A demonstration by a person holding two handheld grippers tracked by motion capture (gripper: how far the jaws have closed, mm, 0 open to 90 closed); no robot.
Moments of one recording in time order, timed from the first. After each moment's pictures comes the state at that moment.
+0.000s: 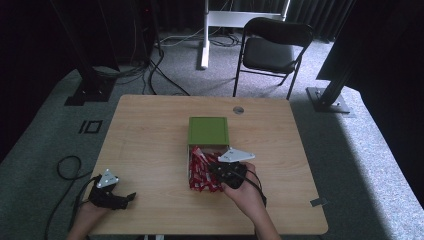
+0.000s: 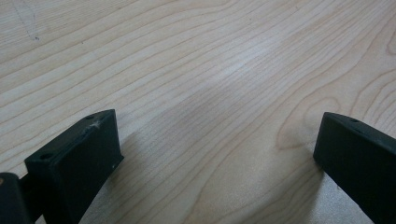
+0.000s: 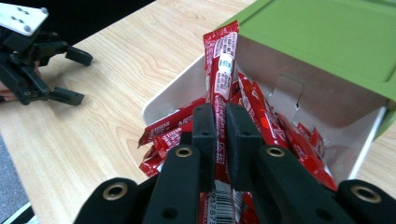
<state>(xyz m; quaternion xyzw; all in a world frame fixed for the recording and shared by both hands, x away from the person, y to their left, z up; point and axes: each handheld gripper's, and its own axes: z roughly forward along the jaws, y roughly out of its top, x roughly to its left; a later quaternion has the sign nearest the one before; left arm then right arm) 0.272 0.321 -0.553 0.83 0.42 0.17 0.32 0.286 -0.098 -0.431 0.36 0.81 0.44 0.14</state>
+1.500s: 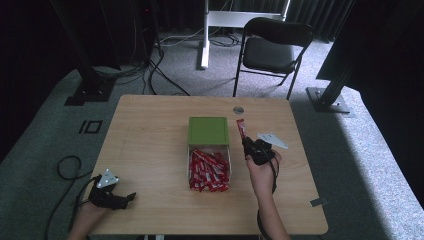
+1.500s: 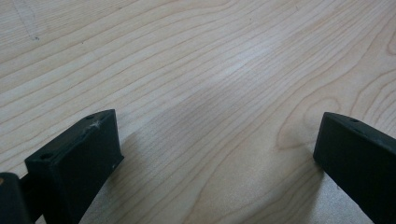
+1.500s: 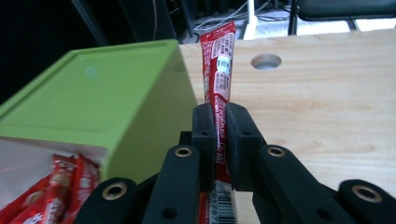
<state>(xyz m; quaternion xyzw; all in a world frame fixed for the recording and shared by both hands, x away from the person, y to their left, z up) 0.272 0.321 -0.553 0.83 0.42 0.18 0.32 0.356 -0.176 -0.468 0.57 0.63 0.47 0.24</state>
